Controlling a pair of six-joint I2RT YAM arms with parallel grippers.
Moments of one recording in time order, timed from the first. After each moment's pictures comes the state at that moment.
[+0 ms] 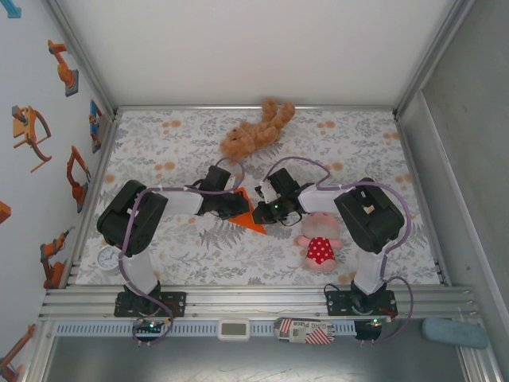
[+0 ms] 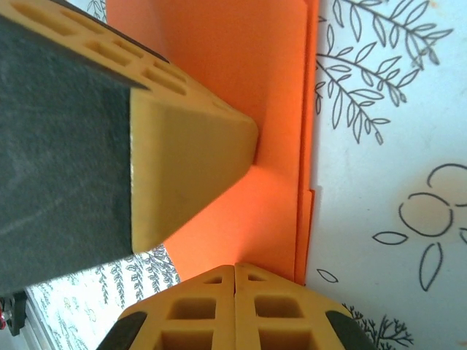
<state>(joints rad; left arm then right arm) -0.61 1.83 0.87 -0.03 0.45 -0.75 0.66 1.88 0.97 -0.18 -0.58 0.42</state>
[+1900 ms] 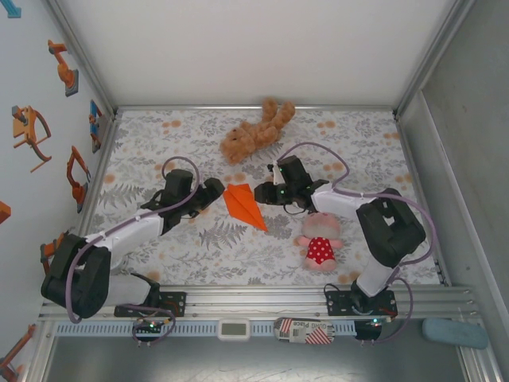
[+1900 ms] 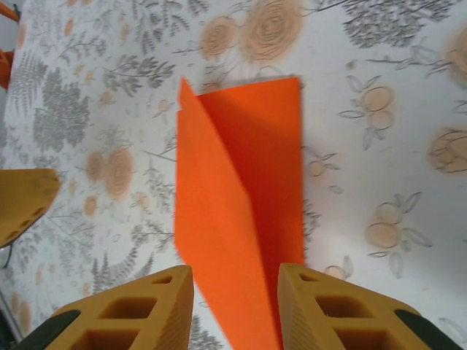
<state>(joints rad) -0.48 1.29 0.61 -0.03 0.13 -1.00 0.61 1.72 0.94 -0.03 -0.40 0.57</state>
